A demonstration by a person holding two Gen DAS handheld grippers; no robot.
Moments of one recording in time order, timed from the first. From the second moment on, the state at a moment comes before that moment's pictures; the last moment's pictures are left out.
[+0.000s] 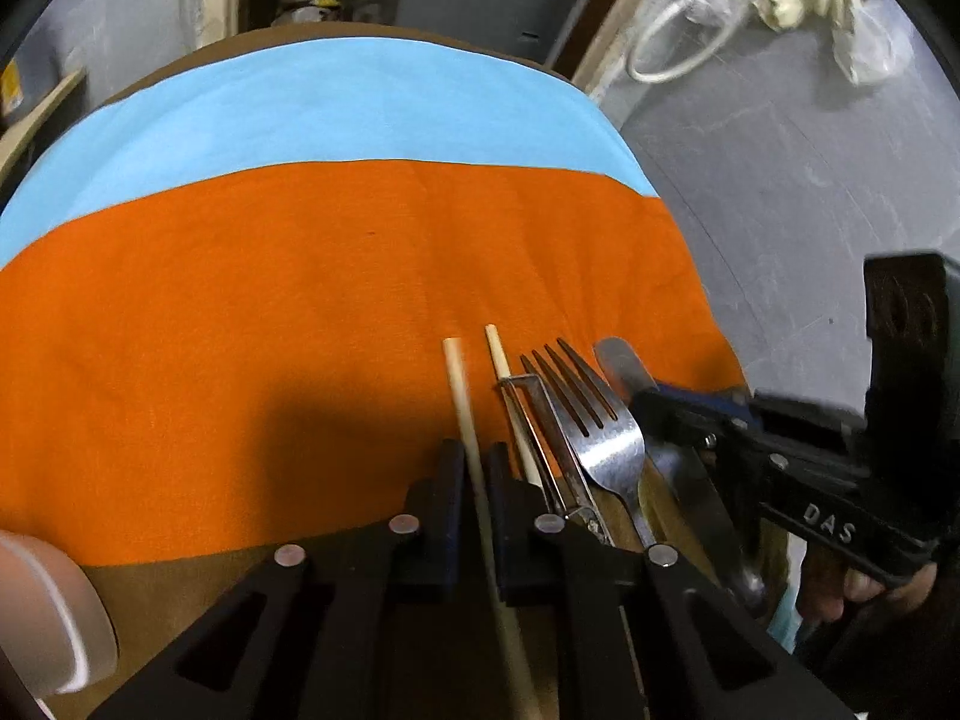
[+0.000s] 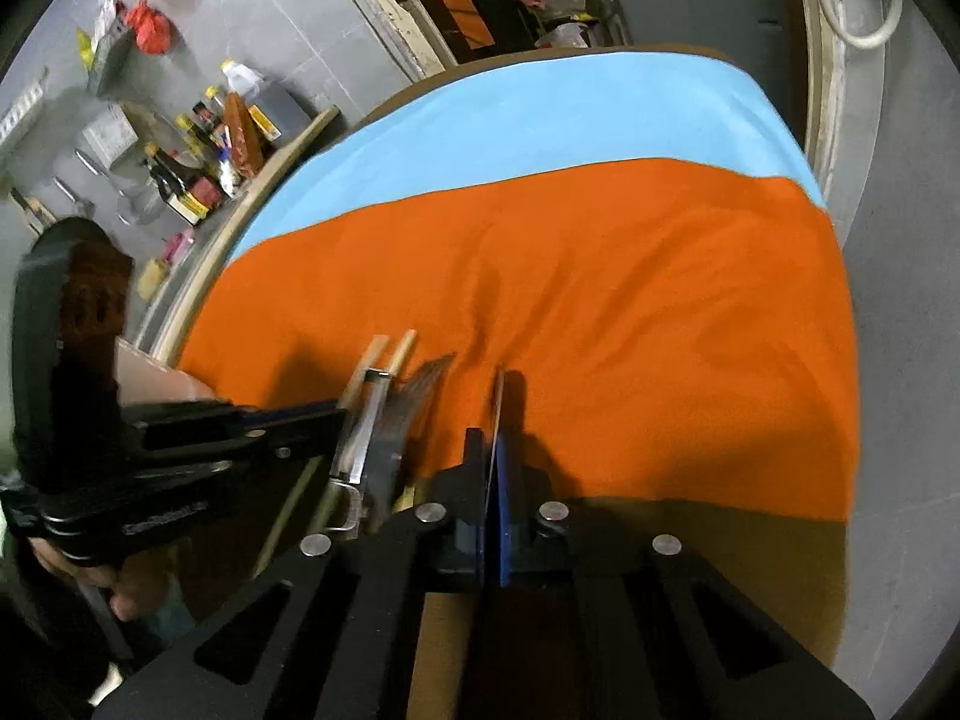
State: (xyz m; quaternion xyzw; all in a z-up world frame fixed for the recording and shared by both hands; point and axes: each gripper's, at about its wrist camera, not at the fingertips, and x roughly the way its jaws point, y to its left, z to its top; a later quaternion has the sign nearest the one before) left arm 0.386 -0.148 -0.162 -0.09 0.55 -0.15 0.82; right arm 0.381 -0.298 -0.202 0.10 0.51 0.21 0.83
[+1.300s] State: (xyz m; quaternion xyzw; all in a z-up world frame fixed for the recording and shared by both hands) left arm 0.247 0.096 0.029 -0.23 0.25 -0.07 0.94; right arm 0.252 -0.180 0.026 0.11 0.25 0.19 0.94
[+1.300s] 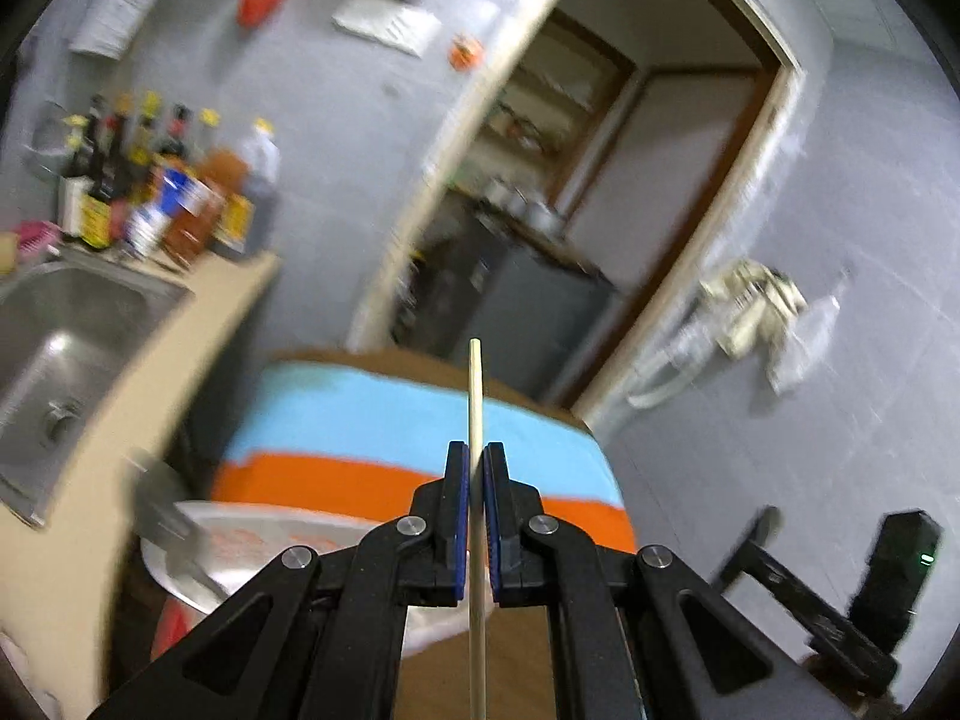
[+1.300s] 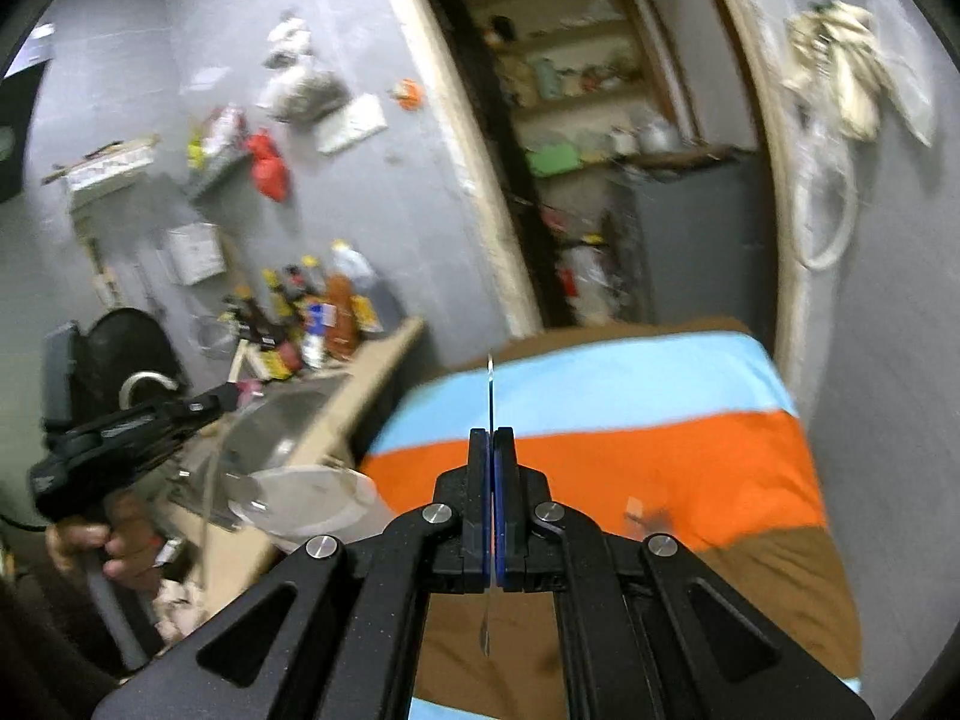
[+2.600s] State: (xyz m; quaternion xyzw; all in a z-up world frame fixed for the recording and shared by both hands) left arm 0.291 0.158 -0.007 -0.17 0.15 0.04 0.97; right arm 0.299 -0.029 -0.017 0.04 0.23 0.23 0.94
